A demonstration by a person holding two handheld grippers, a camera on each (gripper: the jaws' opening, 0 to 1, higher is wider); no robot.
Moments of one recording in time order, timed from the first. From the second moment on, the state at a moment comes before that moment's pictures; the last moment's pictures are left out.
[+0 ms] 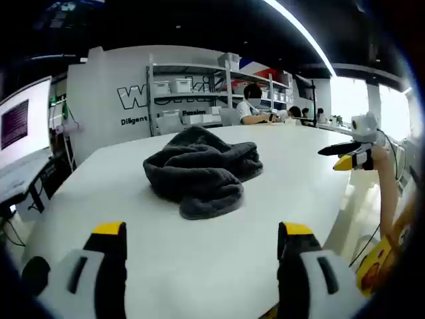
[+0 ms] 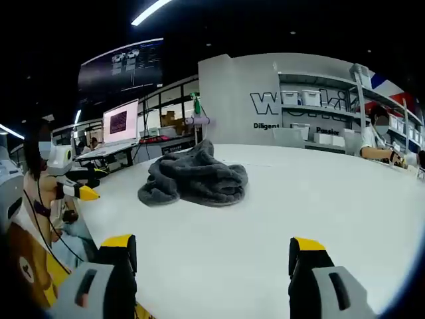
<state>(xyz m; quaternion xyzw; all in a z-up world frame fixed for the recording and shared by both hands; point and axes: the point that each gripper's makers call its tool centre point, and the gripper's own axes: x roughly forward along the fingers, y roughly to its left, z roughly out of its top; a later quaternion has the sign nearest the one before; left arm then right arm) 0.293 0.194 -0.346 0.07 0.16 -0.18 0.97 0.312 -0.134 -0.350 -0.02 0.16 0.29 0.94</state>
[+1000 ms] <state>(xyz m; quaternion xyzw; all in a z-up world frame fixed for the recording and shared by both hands) 0.291 0.194 -0.348 0.07 0.16 -0.18 0.97 0.308 -0.135 -0.350 -0.01 0.16 0.29 0.94</state>
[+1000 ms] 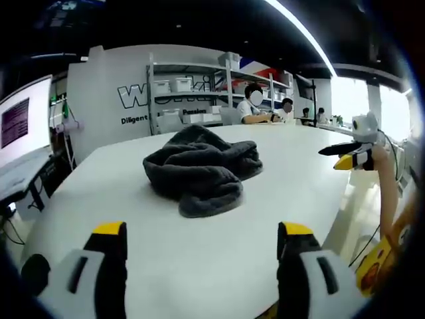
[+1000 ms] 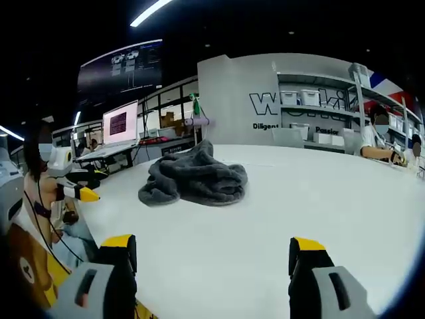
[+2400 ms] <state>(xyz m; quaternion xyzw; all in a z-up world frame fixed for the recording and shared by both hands) 0.309 0.185 -0.355 0.07 0.18 -0.19 0.96 0.310 -0.142 -0.352 -0.01 0.17 0.28 0.95</state>
